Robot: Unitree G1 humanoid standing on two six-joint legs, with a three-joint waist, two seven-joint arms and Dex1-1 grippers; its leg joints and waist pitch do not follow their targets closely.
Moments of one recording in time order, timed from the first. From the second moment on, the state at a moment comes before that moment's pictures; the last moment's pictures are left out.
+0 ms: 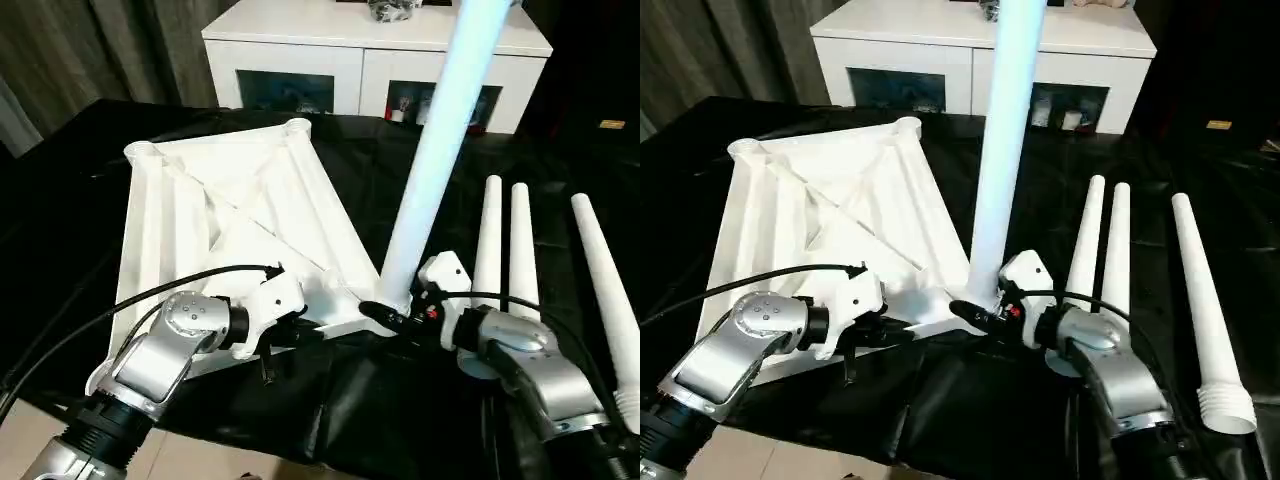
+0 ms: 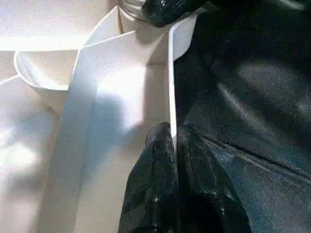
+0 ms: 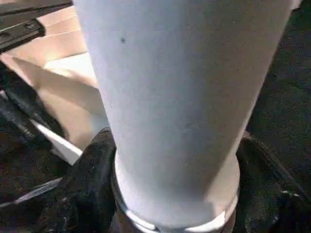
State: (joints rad) left arm -0.34 0.45 -0.37 0.11 -0.03 0.35 -0.99; right arm -0.23 -0.32 0.16 0.19 0.19 0.20 0.72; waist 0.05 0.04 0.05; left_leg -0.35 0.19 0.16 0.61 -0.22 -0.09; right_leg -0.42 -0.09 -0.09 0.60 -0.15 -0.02
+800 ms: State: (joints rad) left arm -0.47 0.11 -0.33 0.31 0.07 0.50 -0.52; right arm -0.46 0.04 -0.04 0.58 0.12 0.07 0.10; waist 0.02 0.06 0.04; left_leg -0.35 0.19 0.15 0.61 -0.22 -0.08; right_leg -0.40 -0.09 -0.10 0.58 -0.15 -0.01
